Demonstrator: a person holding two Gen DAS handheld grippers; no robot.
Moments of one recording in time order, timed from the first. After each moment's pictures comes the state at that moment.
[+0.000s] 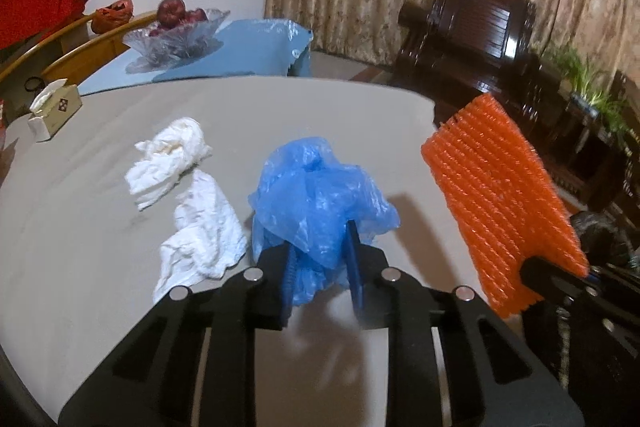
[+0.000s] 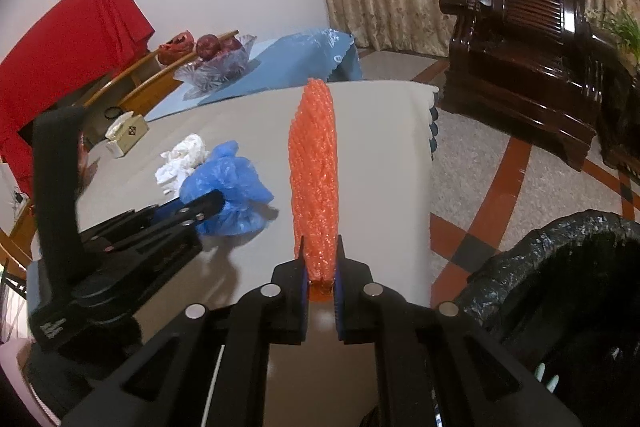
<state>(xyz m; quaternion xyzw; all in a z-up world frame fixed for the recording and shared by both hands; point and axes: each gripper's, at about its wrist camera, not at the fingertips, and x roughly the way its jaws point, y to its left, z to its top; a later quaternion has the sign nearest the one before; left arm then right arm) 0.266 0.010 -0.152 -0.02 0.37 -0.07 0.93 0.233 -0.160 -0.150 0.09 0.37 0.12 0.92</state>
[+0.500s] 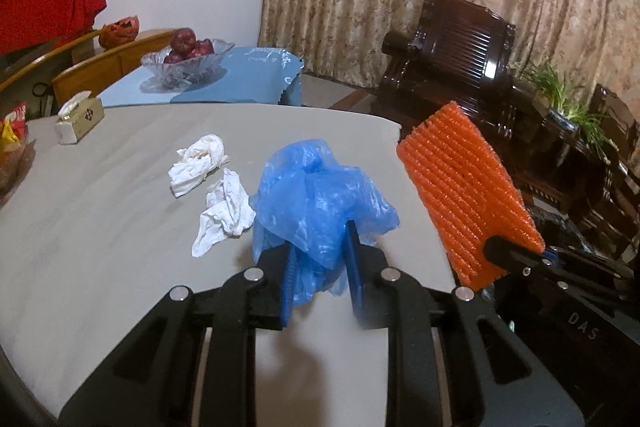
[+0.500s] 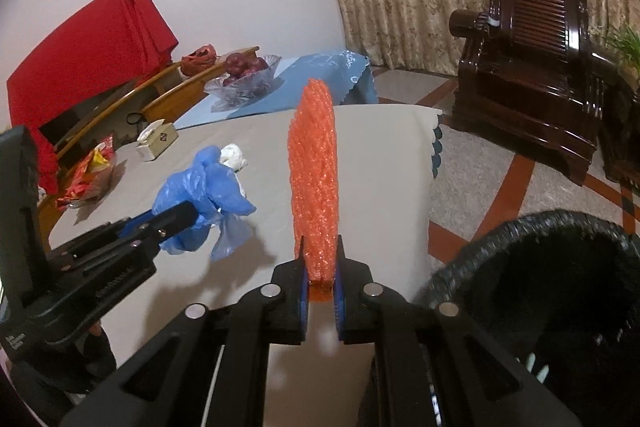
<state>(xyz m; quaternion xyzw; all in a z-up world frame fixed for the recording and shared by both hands) 0.180 0.014 -0.098 -0.03 0.33 -0.08 0.94 0.171 -0.168 -0.116 0.09 0.35 0.14 0.92</state>
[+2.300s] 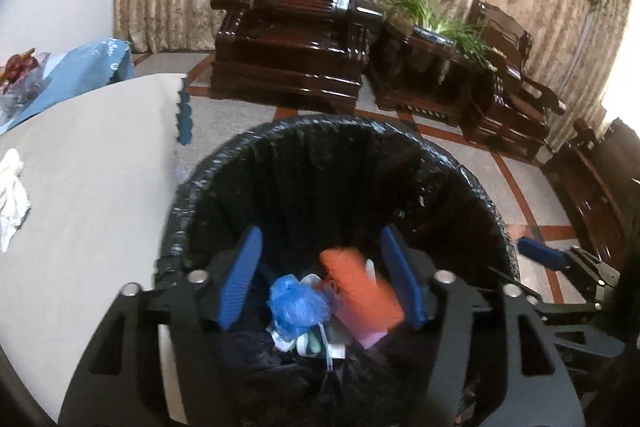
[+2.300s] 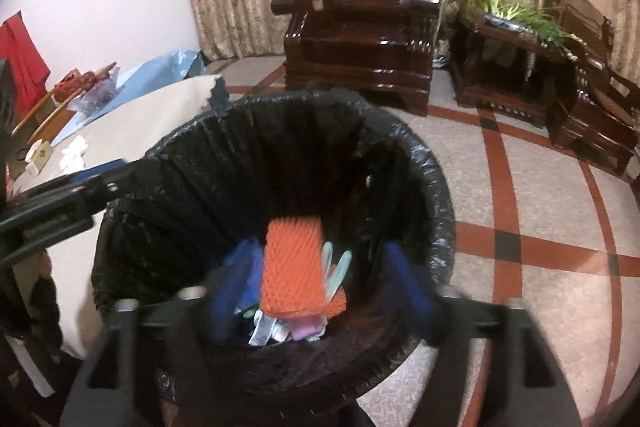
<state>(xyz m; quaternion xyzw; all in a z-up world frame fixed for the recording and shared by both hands) 0.128 -0.192 -0.140 0.03 0.38 -0.31 0.87 0.017 -0.363 -0.156 0.12 0.37 -0.11 0.92</state>
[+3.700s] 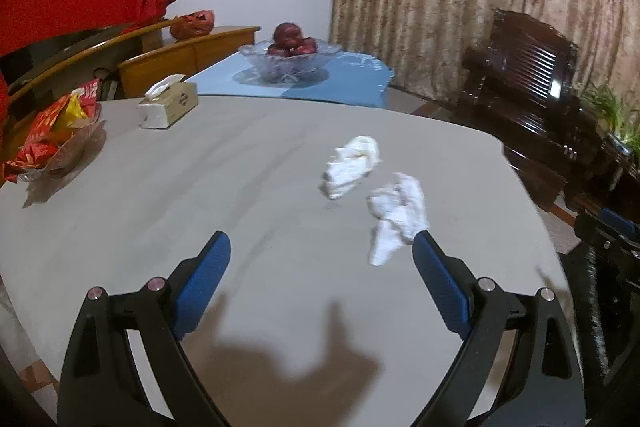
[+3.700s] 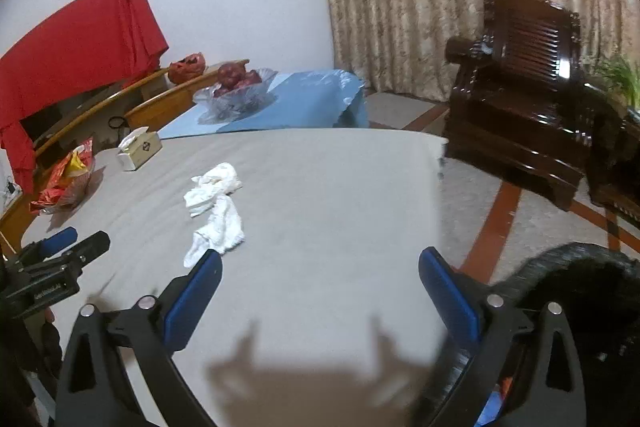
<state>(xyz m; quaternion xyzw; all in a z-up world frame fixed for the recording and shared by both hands) 0.199 0.163 -0.111 -0.04 0.33 0.03 0.94 0.230 -0.094 -0.124 0.05 0.32 0.11 0.94</state>
